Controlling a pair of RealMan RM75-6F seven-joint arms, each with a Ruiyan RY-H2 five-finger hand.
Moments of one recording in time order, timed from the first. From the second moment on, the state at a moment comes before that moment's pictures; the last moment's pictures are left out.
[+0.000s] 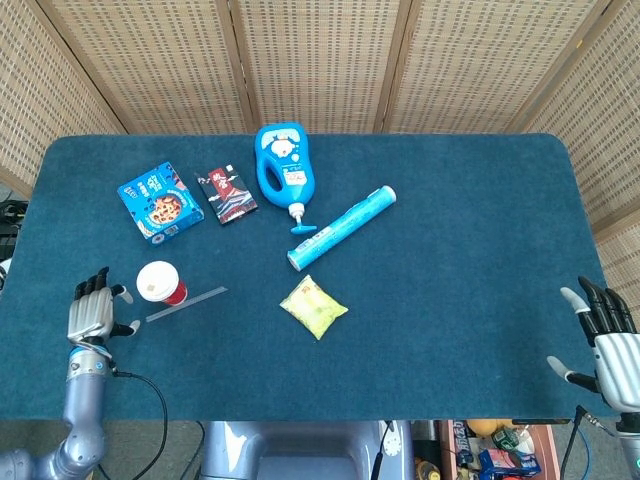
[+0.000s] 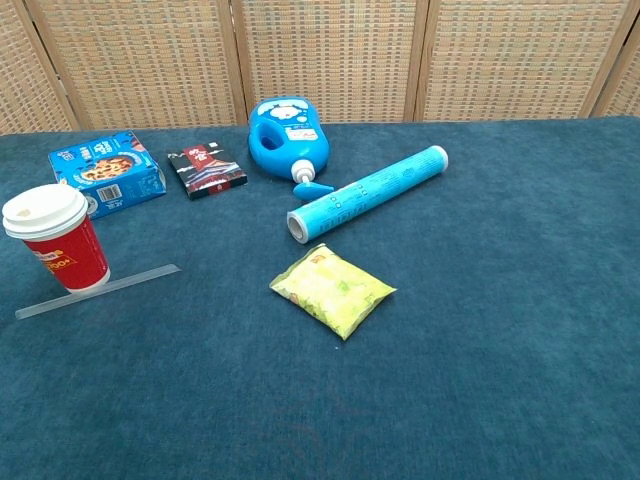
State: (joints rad) left arm -0.44 -1.45 -0.24 -1.70 0.56 1.29 0.63; right arm 0.06 -1.07 0.05 -1.54 -1.60 1.57 0.17
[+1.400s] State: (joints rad) left arm -0.47 -1.61 -0.21 -1.51 0.56 1.22 0.57; right arm 0.07 -1.06 0.04 -1.54 -1.59 1.54 0.19
